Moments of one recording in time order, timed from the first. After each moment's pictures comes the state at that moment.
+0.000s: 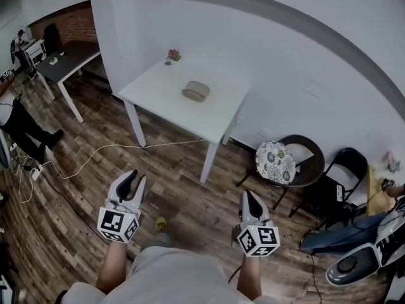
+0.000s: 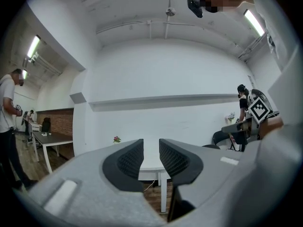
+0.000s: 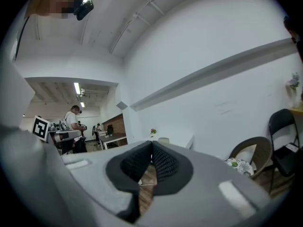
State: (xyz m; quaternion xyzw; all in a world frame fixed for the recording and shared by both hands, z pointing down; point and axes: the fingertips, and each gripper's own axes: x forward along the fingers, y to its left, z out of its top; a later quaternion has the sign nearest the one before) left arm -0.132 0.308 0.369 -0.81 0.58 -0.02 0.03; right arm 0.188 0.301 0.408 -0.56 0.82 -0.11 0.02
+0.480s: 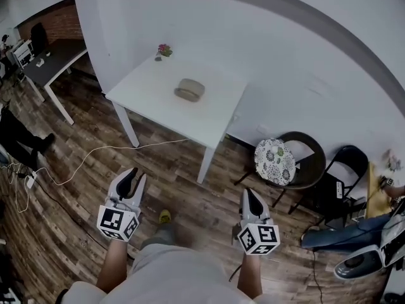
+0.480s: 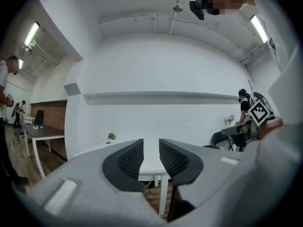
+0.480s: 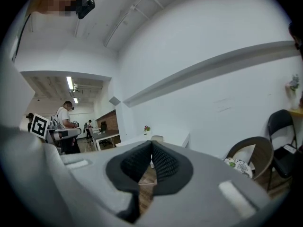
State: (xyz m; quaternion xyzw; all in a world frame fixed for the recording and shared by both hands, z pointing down) left arm -0.139 0.204 0.389 -0.83 0.56 -0.02 0.01; right arm 0.182 0.215 0.426 -0.58 0.80 -0.12 0.00
